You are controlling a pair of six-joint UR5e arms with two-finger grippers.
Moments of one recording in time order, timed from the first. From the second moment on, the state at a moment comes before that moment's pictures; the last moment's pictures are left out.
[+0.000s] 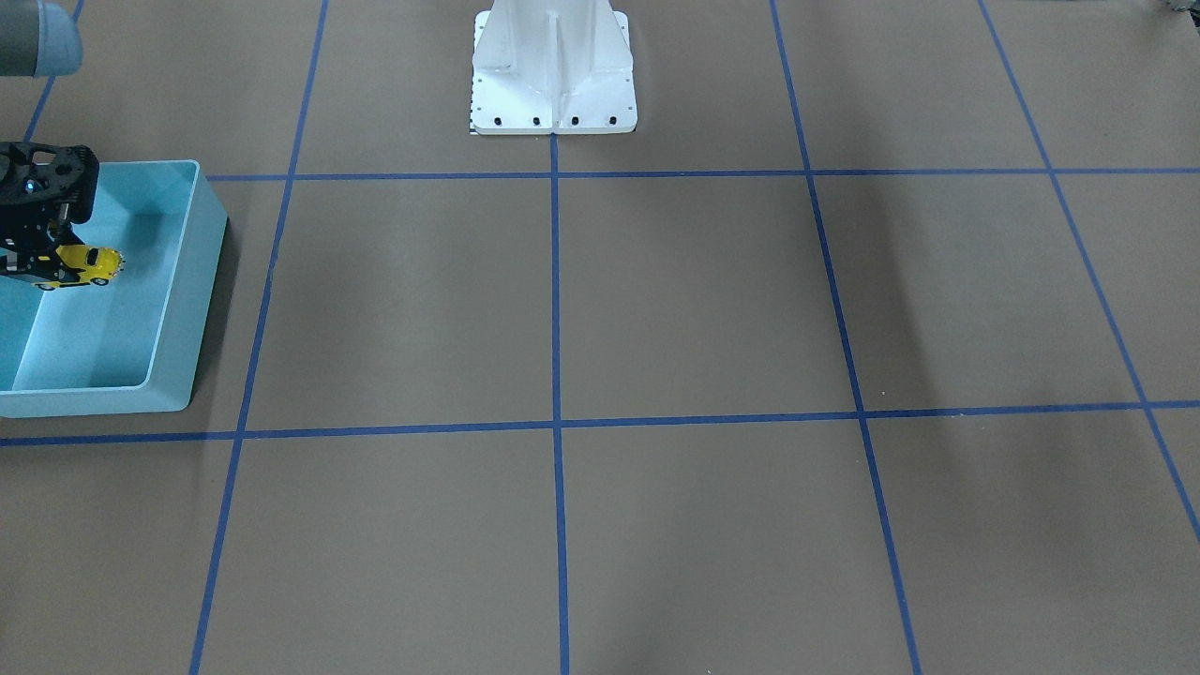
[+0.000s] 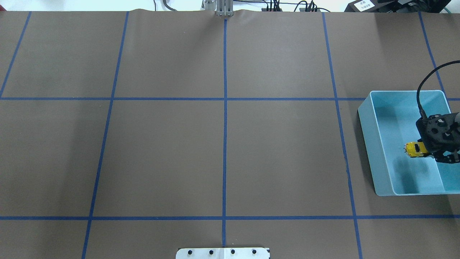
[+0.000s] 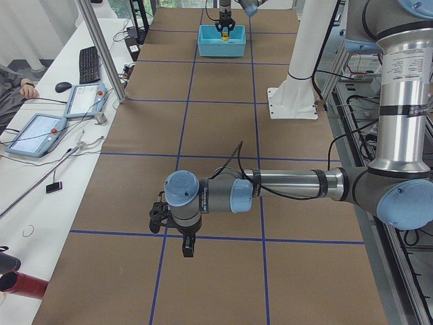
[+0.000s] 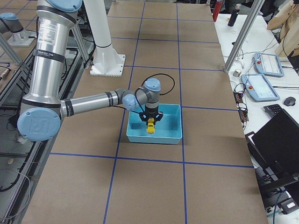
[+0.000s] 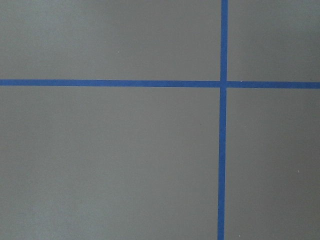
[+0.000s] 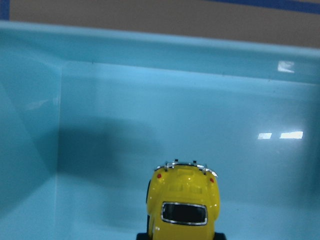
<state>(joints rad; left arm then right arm) -1.62 -1.53 -1.61 -1.56 -2.33 0.04 0.94 -1.77 1.89 -1.27 2.10 -0.93</state>
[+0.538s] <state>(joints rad) -1.62 -1.53 -1.61 -1.55 -2.33 0.04 0.94 -1.76 1.85 -1.24 2.10 -0.92</state>
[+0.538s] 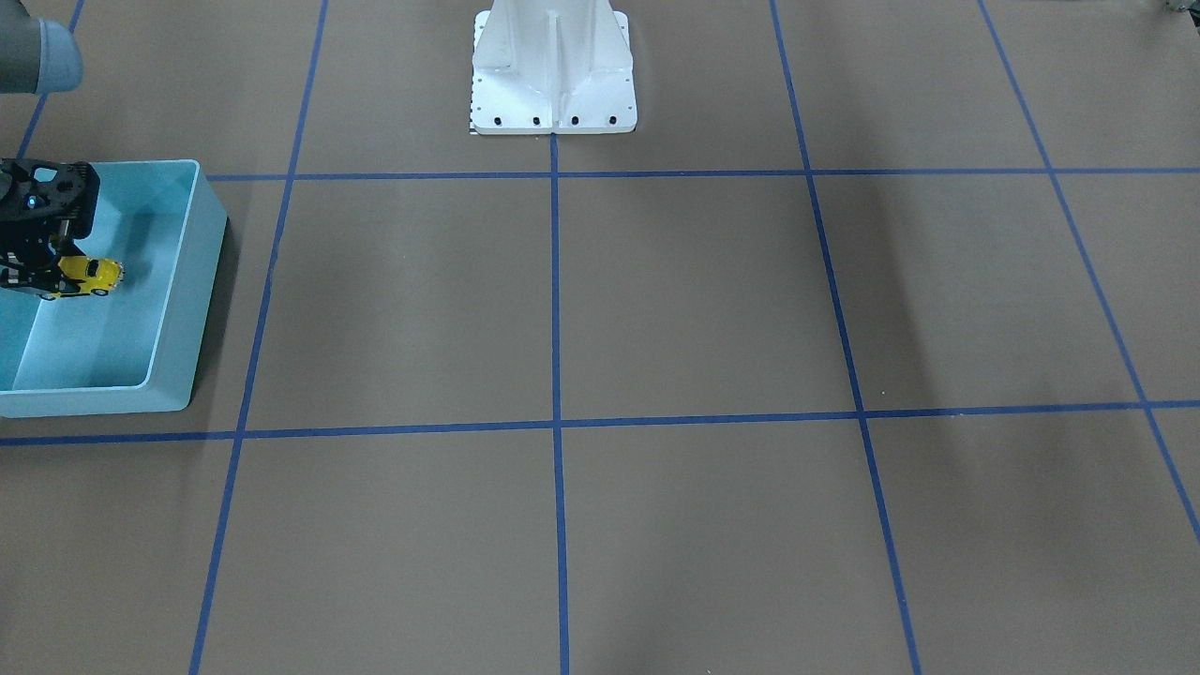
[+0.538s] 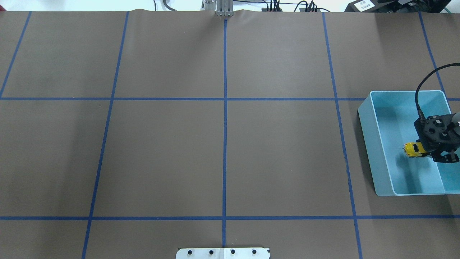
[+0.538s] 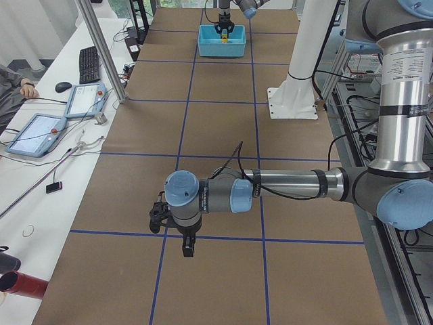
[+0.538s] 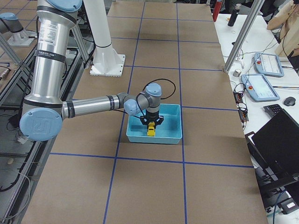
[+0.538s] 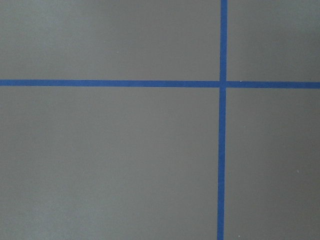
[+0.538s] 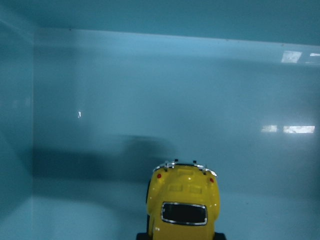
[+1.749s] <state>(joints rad) -1.62 -1.52 -1.61 -1.55 -2.33 0.04 1.27 -1.76 1.94 -1.52 2.24 -0.90</state>
